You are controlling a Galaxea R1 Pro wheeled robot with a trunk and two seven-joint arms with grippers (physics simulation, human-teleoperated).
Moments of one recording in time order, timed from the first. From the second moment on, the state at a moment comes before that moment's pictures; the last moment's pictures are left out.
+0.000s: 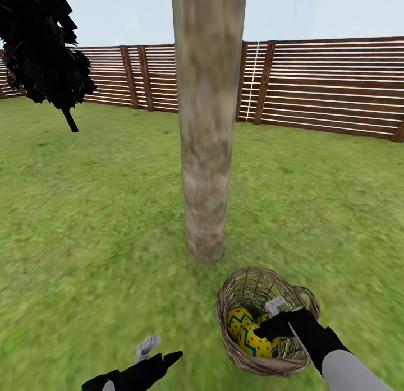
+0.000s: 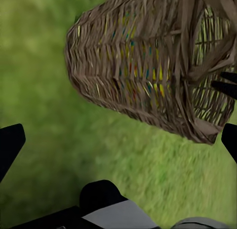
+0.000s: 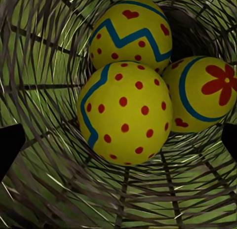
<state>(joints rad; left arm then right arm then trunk) -0.15 -0.01 0.00 -0.96 0.50 0.58 -0.48 -0.61 -0.09 0.01 -0.49 0.36 0.43 0.49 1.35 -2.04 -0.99</state>
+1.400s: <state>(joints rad) -0.15 -0.01 0.00 -0.96 0.50 0.58 -0.48 -0.61 -0.09 0.01 -0.49 0.36 0.42 0.49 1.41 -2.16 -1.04</state>
